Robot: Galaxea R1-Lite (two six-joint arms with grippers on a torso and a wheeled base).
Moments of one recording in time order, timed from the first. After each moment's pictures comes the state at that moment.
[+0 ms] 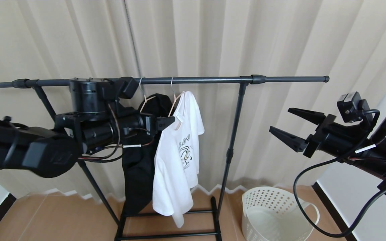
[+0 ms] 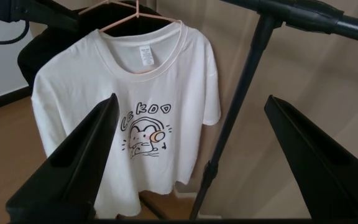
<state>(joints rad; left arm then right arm) -0.38 1.79 -1.00 -0.55 -0.17 -0.06 0.12 1.74 -0.55 -1.25 0.61 -0.07</state>
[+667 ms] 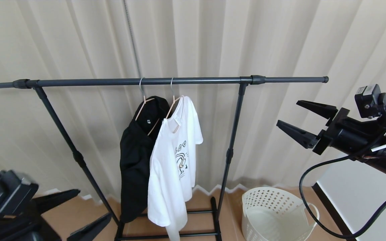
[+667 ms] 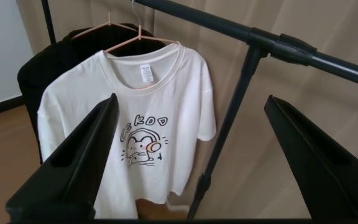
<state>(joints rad) -0.33 1.05 -0.15 -0.54 -0.16 0.11 0.11 1.66 -0.53 -1.24 0.61 -0.07</state>
